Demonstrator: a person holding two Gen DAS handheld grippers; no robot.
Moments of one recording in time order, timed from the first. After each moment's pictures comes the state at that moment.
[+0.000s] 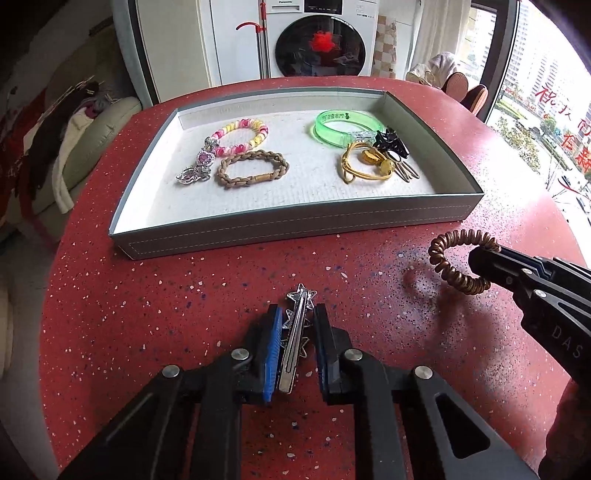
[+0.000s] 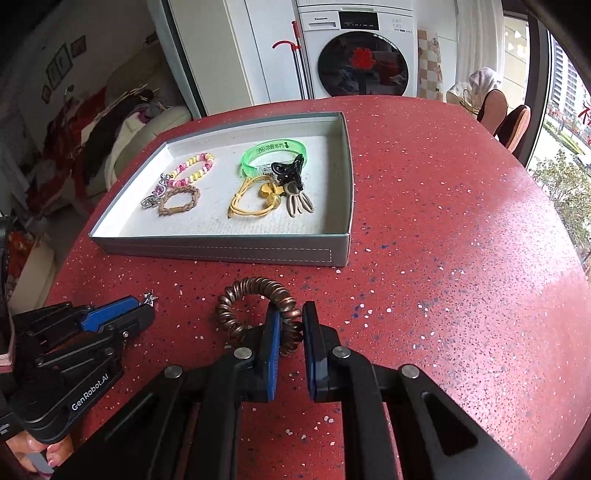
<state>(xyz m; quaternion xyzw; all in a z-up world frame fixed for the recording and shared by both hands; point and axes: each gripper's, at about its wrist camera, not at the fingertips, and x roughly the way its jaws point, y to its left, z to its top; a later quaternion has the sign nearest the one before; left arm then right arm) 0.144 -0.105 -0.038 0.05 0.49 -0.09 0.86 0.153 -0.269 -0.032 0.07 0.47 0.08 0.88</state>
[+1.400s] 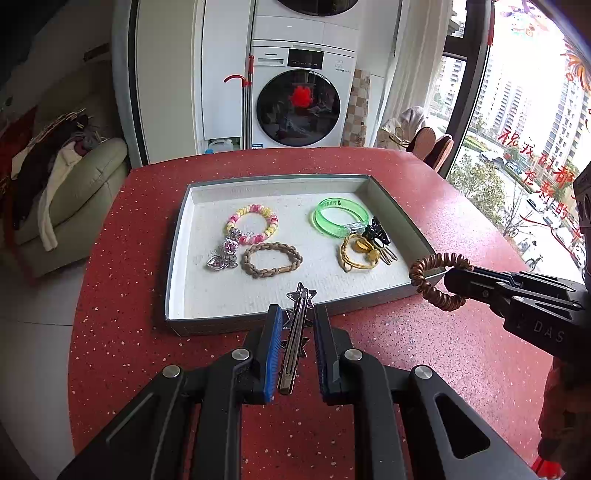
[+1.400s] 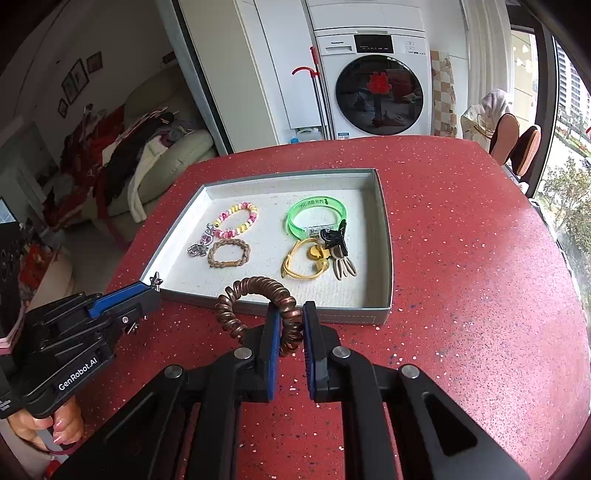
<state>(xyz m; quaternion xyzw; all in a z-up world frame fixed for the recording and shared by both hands) 0.154 -0.055 0.029 0.01 0.40 -0.16 0.90 0.169 -0.244 0.026 0.08 0.44 0.11 0.89</state>
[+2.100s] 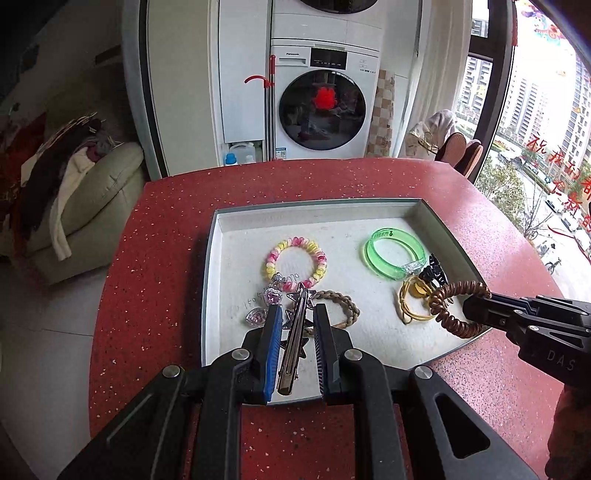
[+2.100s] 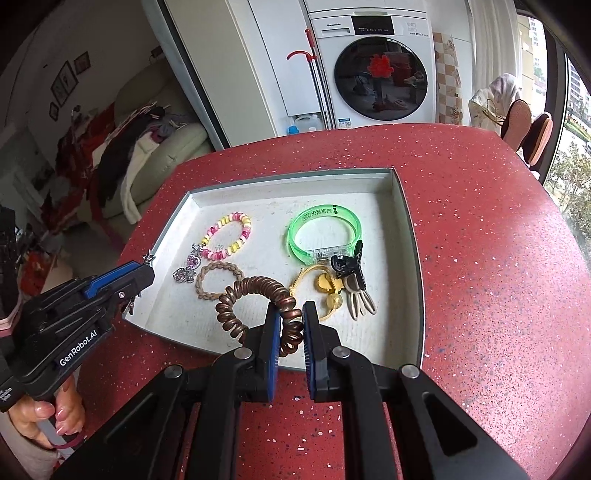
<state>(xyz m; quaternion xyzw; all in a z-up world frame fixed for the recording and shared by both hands) 0.227 -0.041 0.023 0.02 0.41 -0.12 0.90 0.234 -0.236 0.005 0.10 0.47 0.11 0.87</state>
